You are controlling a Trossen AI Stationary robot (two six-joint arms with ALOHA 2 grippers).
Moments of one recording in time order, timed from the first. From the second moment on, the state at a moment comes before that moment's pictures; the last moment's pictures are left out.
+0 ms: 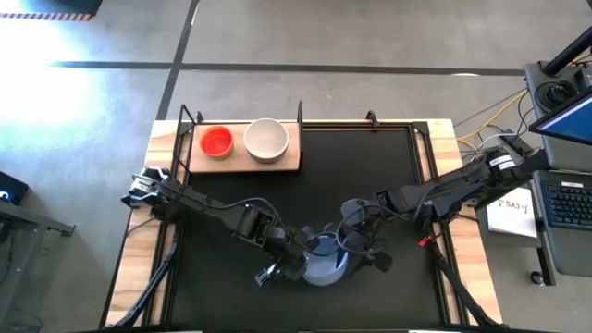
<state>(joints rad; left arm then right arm) -0.35 1.83 1.59 -0.59 0.25 0.44 0.27 1.45 1.07 -0.29 -0.68 -0.29</state>
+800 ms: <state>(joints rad) -0.35 1.83 1.59 -0.58 0.24 0.49 0.27 1.49 1.20 -0.50 -0.67 -0.34</state>
